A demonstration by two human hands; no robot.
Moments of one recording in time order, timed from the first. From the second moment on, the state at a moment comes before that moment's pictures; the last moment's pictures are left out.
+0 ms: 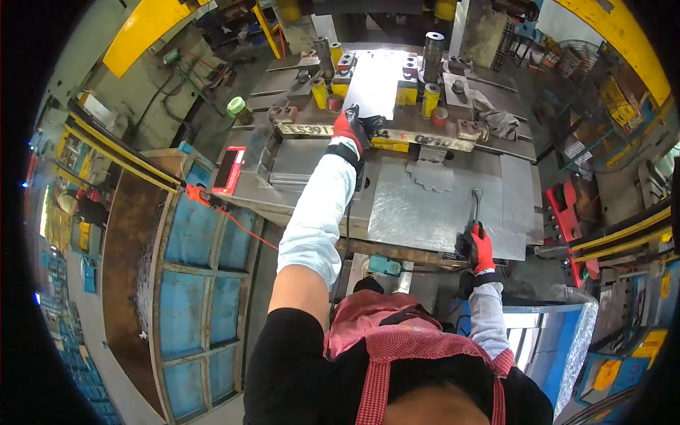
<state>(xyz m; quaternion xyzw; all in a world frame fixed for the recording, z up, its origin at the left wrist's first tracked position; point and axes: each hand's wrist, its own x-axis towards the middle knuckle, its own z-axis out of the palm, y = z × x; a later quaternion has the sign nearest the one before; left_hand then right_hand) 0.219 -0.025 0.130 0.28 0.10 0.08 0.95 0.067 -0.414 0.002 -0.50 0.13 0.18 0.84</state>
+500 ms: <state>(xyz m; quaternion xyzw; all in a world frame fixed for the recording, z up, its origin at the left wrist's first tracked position) 0.222 -0.027 0.122 0.32 0.08 0.08 0.94 0.069 -0.418 -0.009 -0.50 0.13 0.17 0.84</state>
